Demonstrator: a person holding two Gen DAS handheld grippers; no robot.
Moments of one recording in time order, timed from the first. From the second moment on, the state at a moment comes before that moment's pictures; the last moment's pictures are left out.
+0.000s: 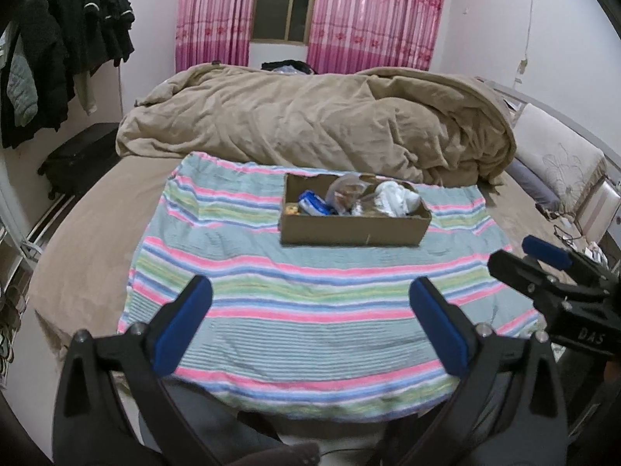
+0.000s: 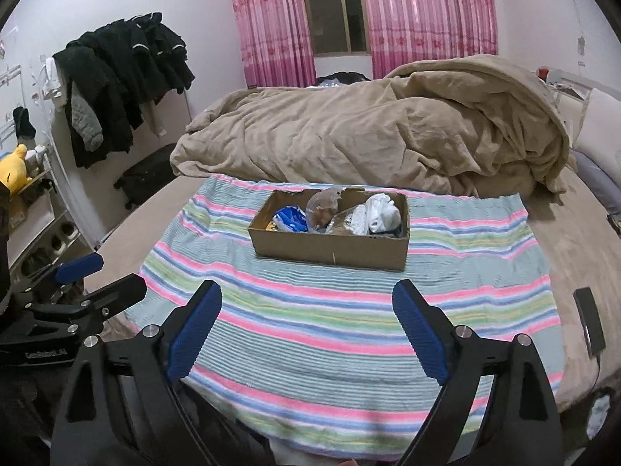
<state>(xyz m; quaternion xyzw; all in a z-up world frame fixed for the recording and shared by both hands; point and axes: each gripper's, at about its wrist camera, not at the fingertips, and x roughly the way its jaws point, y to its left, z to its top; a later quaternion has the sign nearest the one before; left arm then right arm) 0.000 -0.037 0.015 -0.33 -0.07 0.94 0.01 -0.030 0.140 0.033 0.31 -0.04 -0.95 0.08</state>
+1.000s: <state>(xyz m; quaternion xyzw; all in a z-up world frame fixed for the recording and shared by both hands) 0.009 -0.021 0.031 -0.32 -0.05 0.95 0.01 -0.010 0.157 0.041 0.30 -0.05 -0.95 0.07</state>
